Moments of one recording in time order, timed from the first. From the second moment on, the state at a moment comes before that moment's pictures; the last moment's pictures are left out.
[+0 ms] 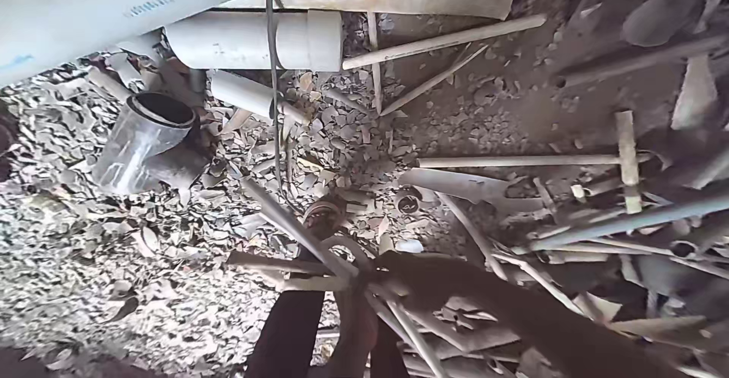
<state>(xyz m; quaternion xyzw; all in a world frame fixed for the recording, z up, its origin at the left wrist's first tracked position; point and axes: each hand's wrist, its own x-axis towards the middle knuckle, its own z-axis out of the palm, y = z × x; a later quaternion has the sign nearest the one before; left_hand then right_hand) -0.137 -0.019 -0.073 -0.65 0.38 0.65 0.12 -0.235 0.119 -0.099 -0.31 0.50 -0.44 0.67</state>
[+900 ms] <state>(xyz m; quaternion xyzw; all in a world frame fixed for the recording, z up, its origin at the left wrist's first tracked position) -0.144 -0.028 -0.060 -0.62 0.37 0.68 0.13 -0.315 0.105 -0.150 0.01 0.86 -0.02 0.50</state>
